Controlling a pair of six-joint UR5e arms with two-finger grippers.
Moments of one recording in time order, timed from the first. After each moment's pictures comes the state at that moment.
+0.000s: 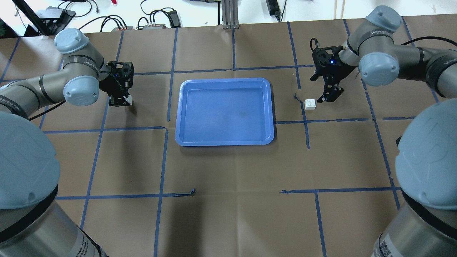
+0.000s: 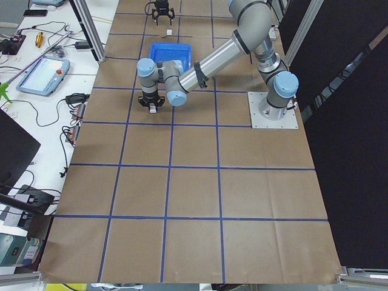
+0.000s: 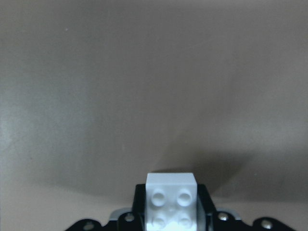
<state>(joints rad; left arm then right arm) -1.32 -2.13 -1.66 -0.89 1.53 1.75 1.37 -1.03 1.65 -2.12 -1.26 -1.84</state>
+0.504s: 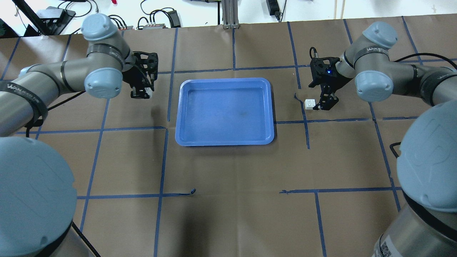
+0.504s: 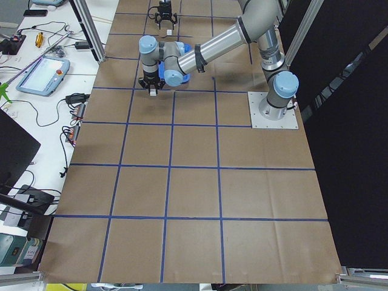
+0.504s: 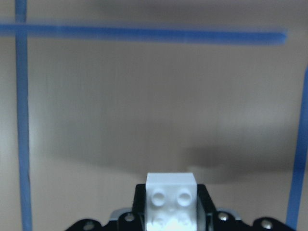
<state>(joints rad) -1.54 -2.08 -1.62 -0.96 1.57 1.57 1.37 -1.05 1.76 -2.25 -1.25 -1.78</state>
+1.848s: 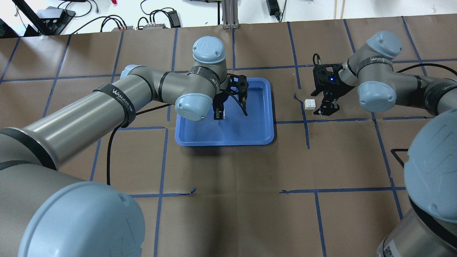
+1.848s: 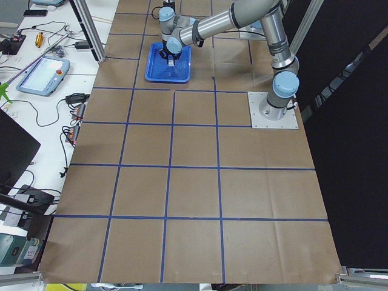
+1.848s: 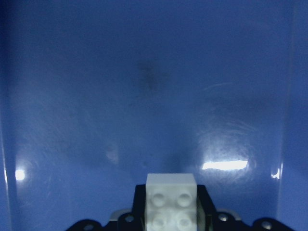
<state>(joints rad) -1.88 -2.17 -1.60 -0.93 1.57 1.26 1.35 -1.08 1.82 -2.28 -1.25 -1.77</state>
